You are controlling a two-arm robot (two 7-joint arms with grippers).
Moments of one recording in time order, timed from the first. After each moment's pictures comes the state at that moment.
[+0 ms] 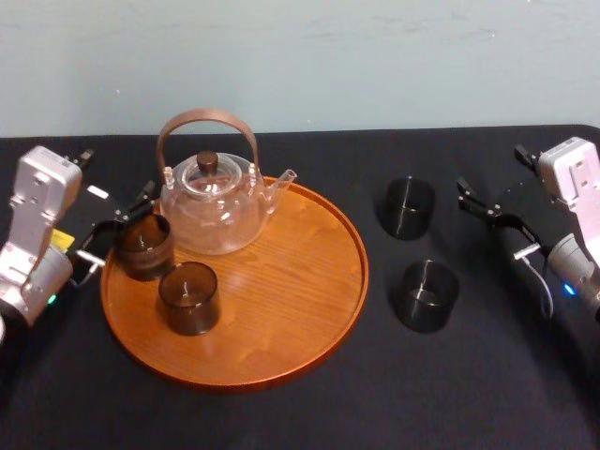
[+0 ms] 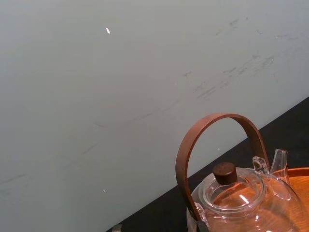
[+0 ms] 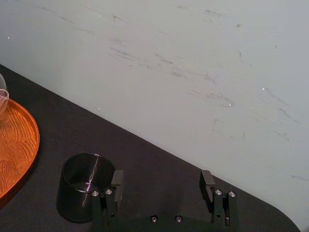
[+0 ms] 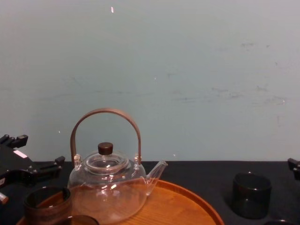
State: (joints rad) left arm -0.20 0.60 0.45 -1.41 -0.25 -0.12 0.03; right arm 0.20 0.60 -0.45 -1.41 0.25 -0.12 -0.03
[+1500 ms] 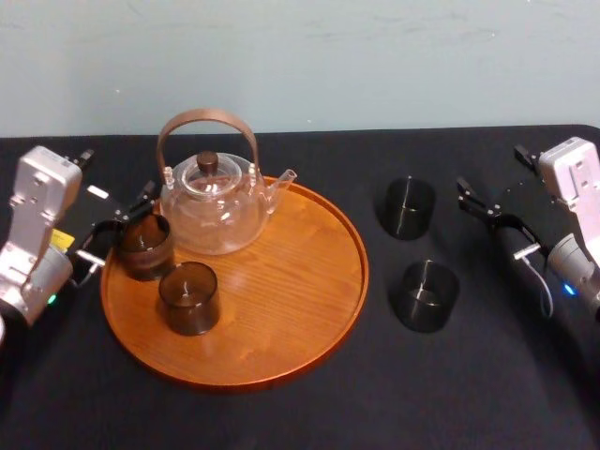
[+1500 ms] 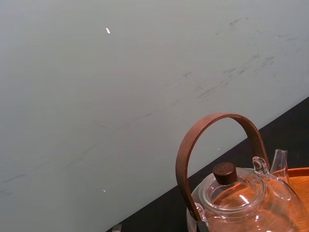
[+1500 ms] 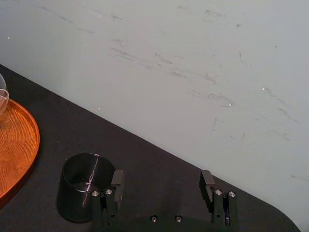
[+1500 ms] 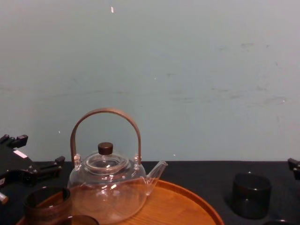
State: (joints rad) left arm -0.20 0.60 0.45 -1.41 -0.25 -0.12 0.03; right arm 0.20 0.60 -0.45 -1.41 0.25 -0.12 -0.03
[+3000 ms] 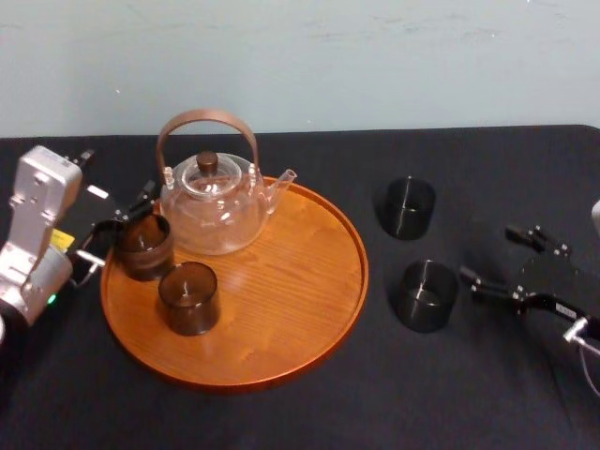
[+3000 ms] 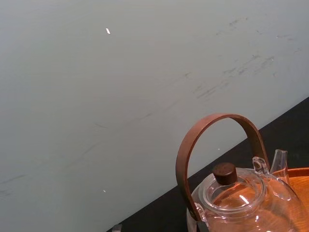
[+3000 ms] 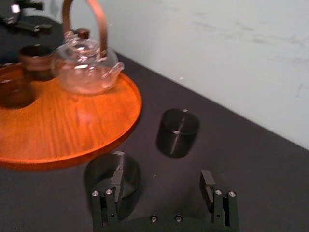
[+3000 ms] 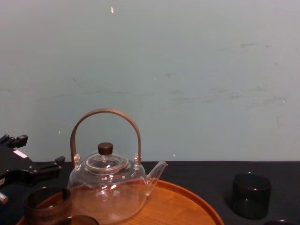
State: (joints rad) left arm -0.20 0.60 0.45 -1.41 -0.25 -0.12 0.03; right arm -0.11 0.79 -0.26 -1.72 0.45 0.04 0.32
